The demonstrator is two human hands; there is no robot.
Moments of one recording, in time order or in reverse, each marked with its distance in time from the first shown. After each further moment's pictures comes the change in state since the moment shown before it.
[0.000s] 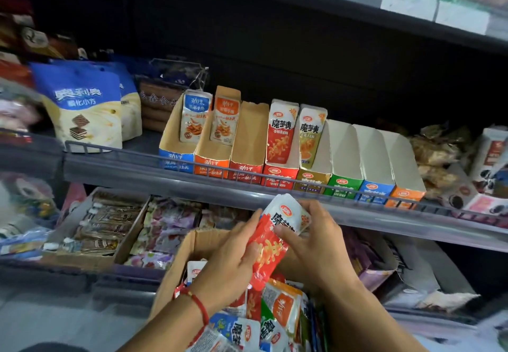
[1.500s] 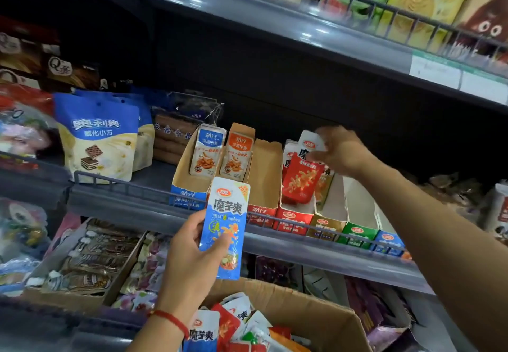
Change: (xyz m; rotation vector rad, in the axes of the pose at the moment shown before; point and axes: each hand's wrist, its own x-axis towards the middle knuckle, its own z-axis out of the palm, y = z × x) left_hand 0.035 -0.004 -0.070 -0.575 0.545 -0.069; right_hand 0.204 -0.106 -0.077 -0.420 -0.072 -0.146
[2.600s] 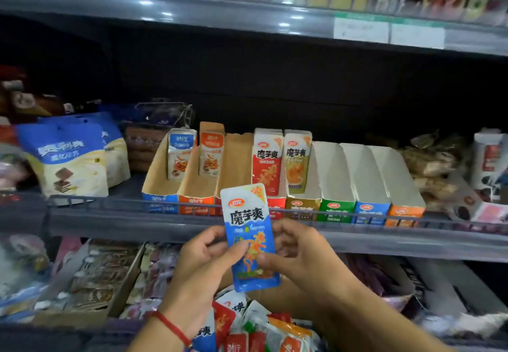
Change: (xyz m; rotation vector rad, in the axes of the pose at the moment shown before) left_hand -0.037 0.004 0.053 -0.049 -0.263 -0.117; right_hand -0.181 0.037 0.092 0.787 -0.249 0.001
